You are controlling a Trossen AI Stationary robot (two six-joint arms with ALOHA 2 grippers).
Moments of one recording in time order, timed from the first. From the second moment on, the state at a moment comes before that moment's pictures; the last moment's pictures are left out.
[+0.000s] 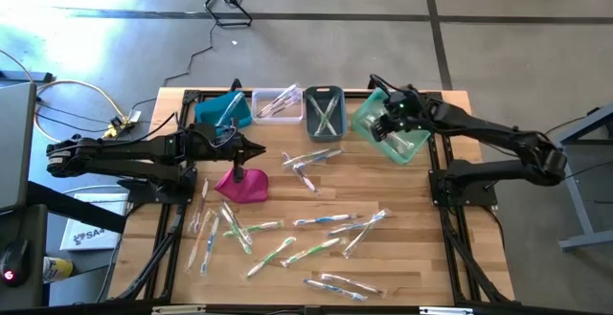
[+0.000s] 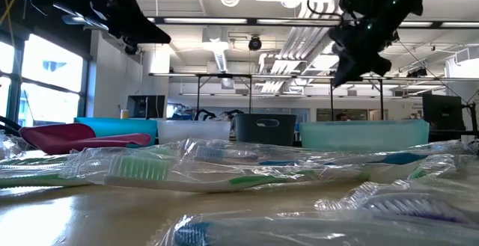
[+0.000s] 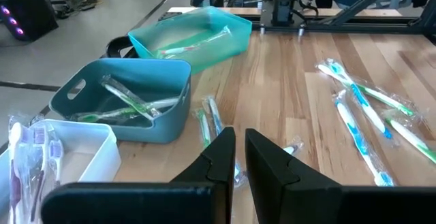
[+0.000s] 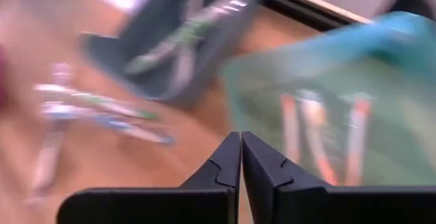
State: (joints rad) left arm 0.16 0.76 0.50 0.00 -0.05 0.05; right arm -0.59 1.10 0.78 -0.49 0.02 0.39
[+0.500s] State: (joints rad) left arm 0.16 0.76 0.50 0.00 -0.05 0.02; right arm -0.49 1.08 0.78 -0.26 -0.05 0.40
